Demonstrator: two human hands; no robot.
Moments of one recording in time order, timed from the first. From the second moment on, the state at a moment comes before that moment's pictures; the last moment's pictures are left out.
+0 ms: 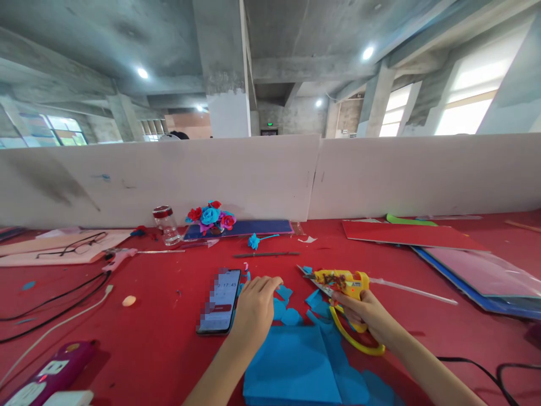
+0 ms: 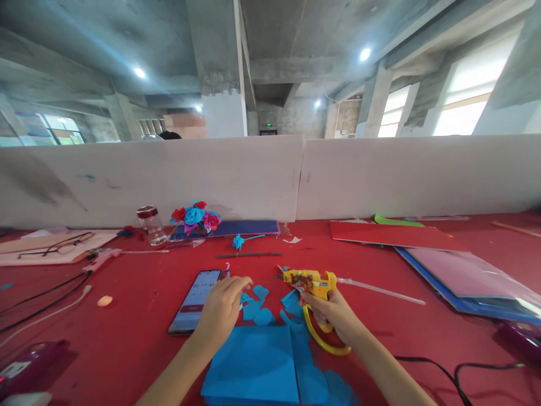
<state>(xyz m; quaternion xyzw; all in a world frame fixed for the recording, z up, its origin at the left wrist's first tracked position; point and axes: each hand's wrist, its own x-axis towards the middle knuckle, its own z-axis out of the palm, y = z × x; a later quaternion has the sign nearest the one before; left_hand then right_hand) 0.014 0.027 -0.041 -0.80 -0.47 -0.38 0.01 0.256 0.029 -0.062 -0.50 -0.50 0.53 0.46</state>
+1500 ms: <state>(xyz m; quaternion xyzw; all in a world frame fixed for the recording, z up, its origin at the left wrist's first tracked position) 0.020 0.030 -0.024 -0.18 -0.31 -0.67 -0.65 0.256 0.027 -0.065 -0.46 -0.50 0.57 0.46</state>
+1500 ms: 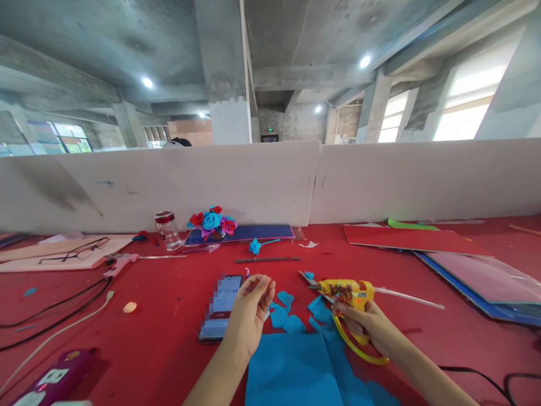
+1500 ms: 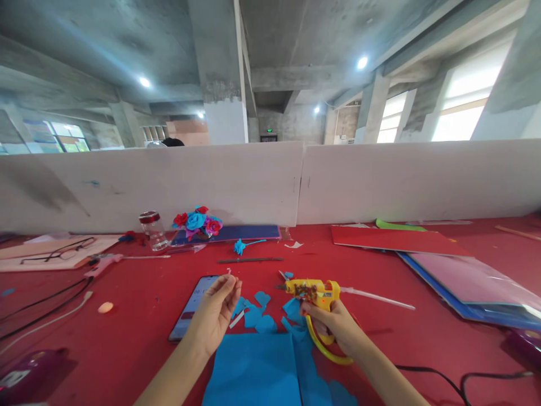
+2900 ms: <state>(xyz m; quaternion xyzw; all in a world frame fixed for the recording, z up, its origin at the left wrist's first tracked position) 0.020 0.029 -0.022 -0.22 -0.32 -0.65 -0.65 0.254 0.022 -0.063 -0.47 -0.48 0.57 0.47</state>
